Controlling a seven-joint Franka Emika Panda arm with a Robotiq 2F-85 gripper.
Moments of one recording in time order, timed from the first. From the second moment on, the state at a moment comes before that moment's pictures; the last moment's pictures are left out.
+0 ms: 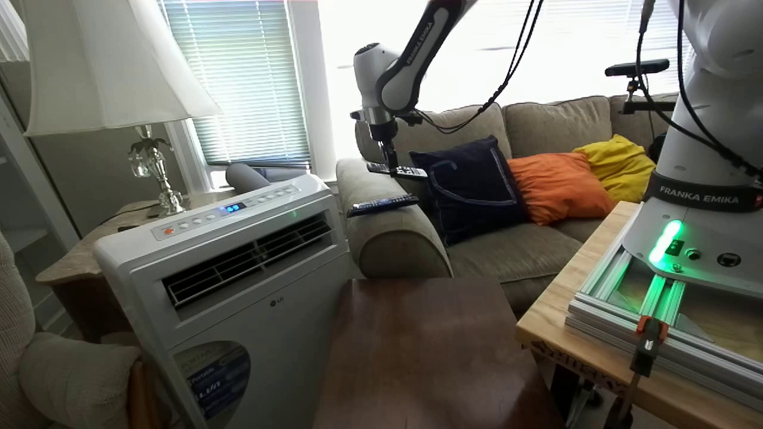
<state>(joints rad) 0.09 0.61 0.00 -1.83 -0.51 2.46 -0.49</state>
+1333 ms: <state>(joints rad) 0.14 0.82 0.02 -1.58 -0.51 2.43 -0.49</state>
